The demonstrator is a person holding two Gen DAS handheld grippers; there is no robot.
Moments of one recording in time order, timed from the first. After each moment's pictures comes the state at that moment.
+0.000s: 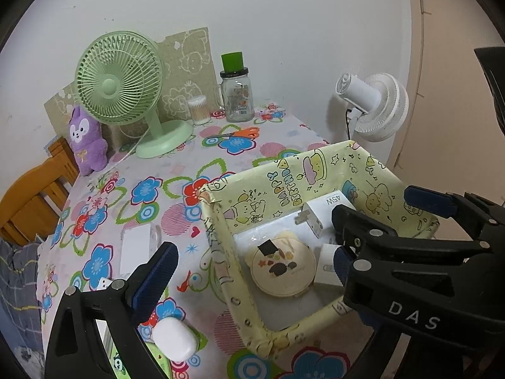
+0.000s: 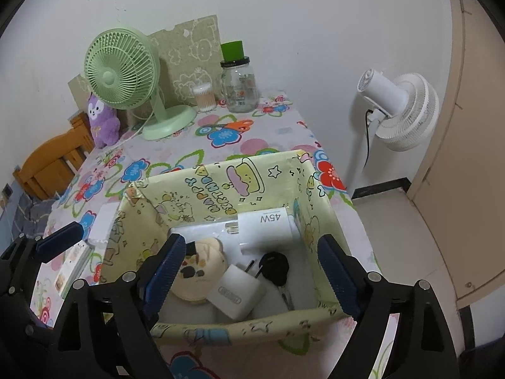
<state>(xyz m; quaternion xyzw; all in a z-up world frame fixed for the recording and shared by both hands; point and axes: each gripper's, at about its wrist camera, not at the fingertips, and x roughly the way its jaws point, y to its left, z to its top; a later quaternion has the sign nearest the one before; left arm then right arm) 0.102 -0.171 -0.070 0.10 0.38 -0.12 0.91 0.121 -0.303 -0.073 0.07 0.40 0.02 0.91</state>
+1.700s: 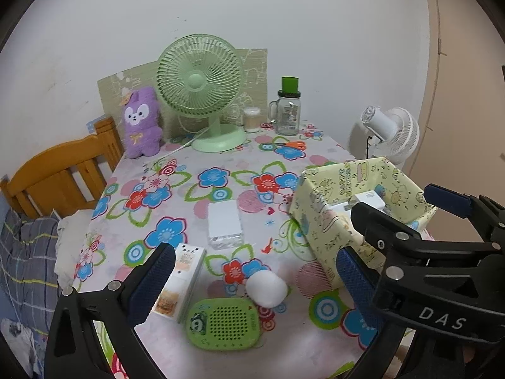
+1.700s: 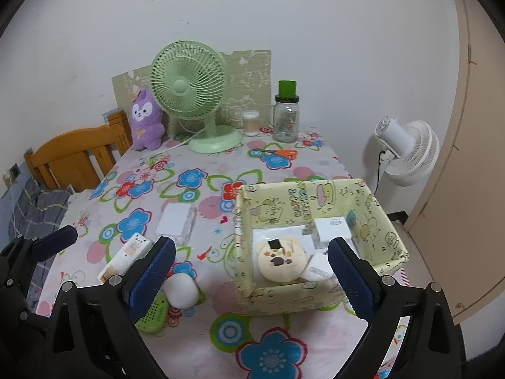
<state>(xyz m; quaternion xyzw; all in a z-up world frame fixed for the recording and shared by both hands) 0.040 -0.037 -0.038 0.05 0.34 -0.09 0.93 0.055 -0.180 -0.021 0.01 0.35 0.03 0.94</state>
